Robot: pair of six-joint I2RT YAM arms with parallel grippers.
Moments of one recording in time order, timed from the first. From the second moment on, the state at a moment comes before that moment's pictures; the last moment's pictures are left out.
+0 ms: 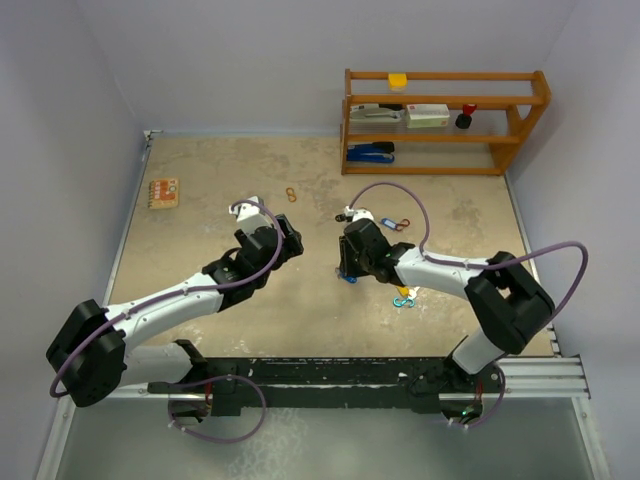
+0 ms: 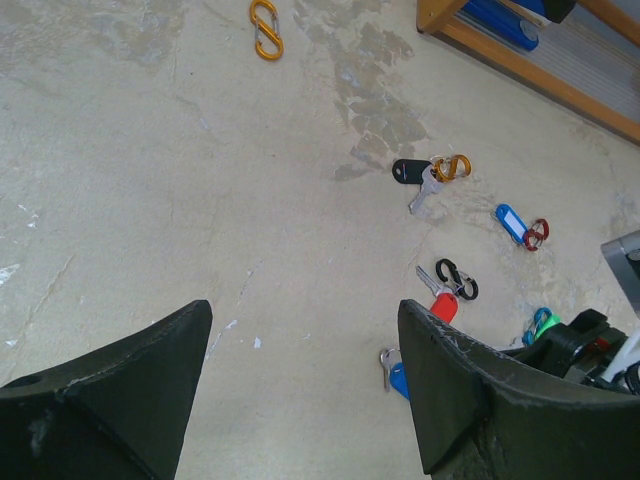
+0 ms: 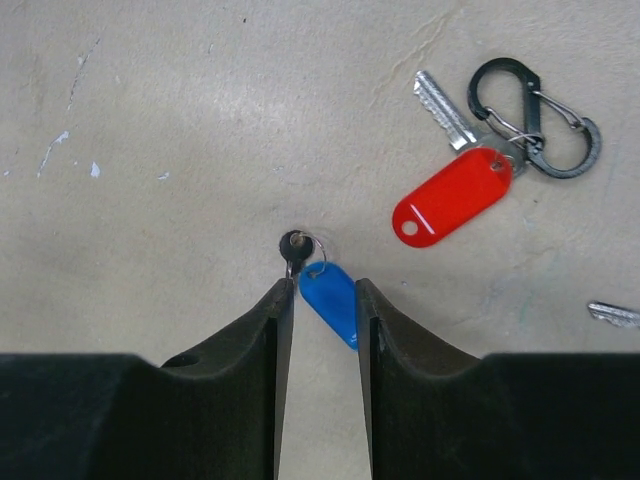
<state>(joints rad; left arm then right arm) -0.79 1.21 0.67 0.00 -0.58 -0.85 0.75 1.57 0.82 -0.13 0.16 0.50</state>
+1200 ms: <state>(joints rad) -0.79 1.21 0.67 0.00 -0.58 -0.85 0.71 1.66 0.82 -0.01 0.06 0.49</state>
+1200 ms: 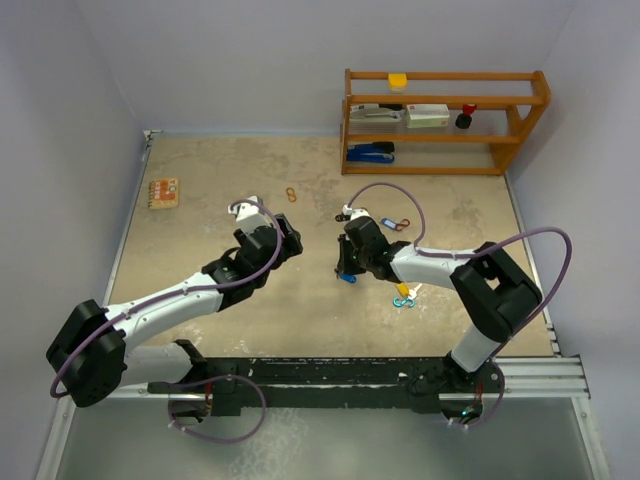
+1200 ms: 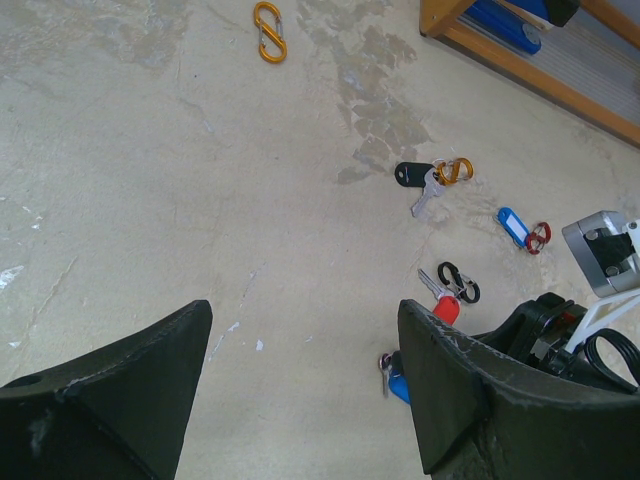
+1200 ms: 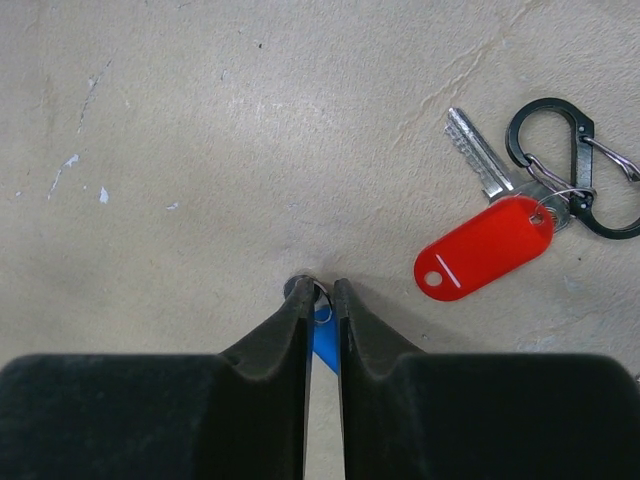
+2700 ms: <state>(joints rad) -0.78 1.21 0.67 0.00 -0.58 -0.85 0.91 1.69 0.89 -0.13 0.33 0.43</state>
